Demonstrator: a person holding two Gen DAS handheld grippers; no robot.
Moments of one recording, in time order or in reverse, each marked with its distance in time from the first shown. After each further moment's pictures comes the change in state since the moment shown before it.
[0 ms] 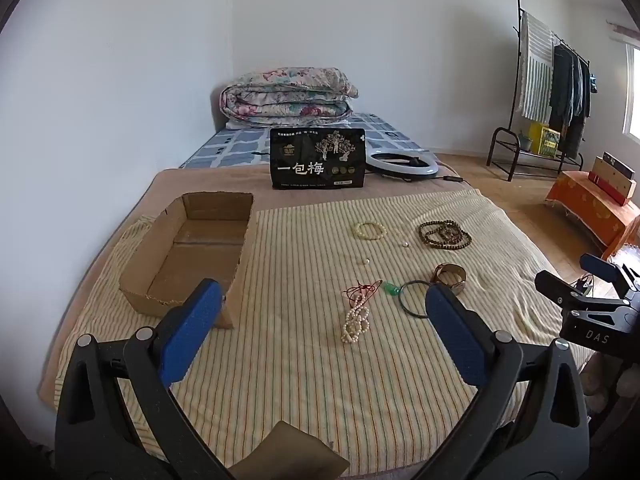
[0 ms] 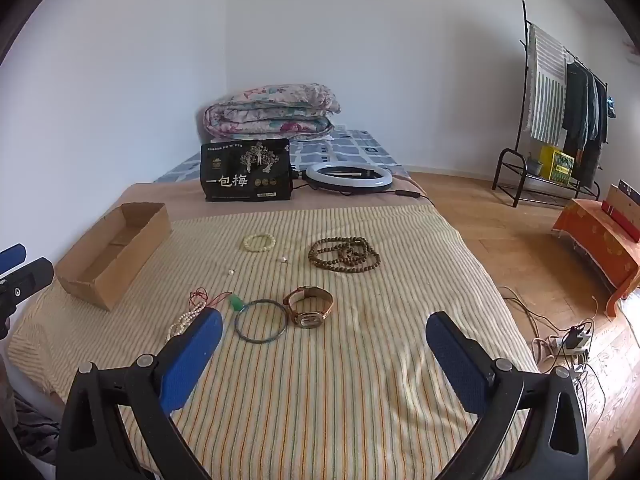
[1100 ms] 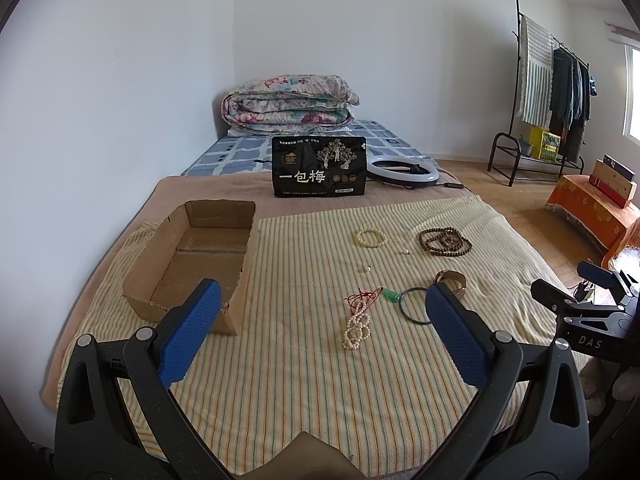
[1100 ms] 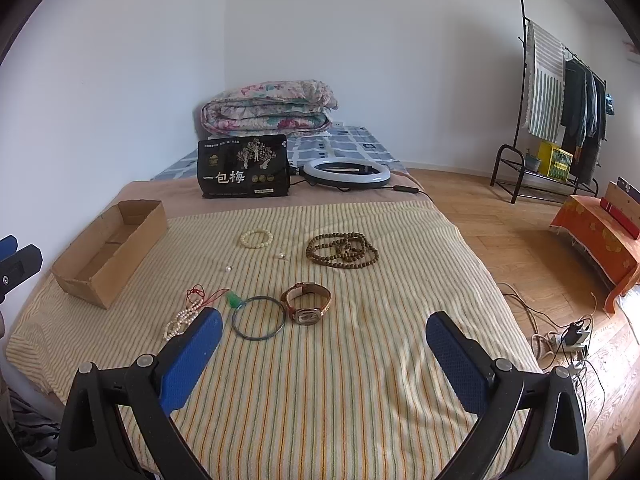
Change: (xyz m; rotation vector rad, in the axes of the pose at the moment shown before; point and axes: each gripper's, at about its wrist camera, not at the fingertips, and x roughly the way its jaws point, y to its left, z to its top) left arm -0.006 0.000 0.003 0.020 -0.048 0.027; right arm 0.004 -0.001 -0.001 0.010 0.013 -0.003
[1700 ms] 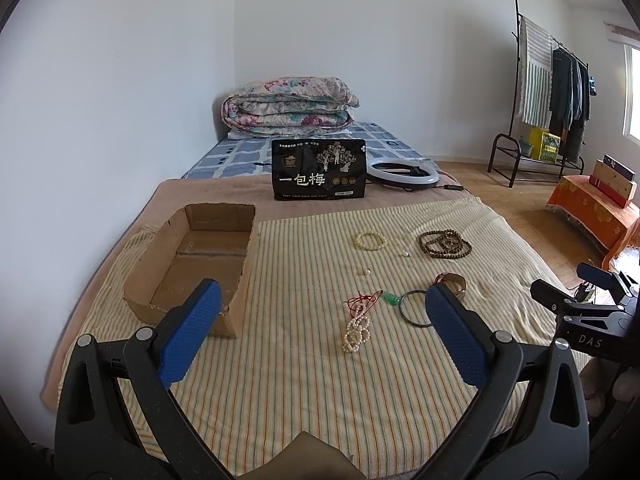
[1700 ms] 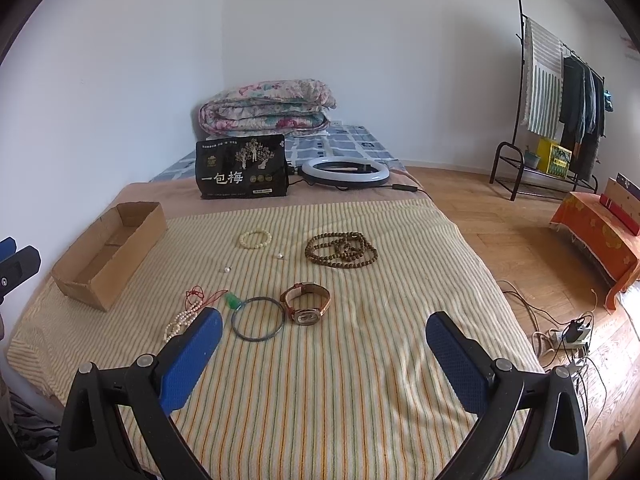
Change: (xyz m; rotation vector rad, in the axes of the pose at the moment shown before) left arm -0.002 0.001 0.003 0.000 -0.006 0.001; right arm 0.002 -0.002 0.000 0.016 0.003 0.002
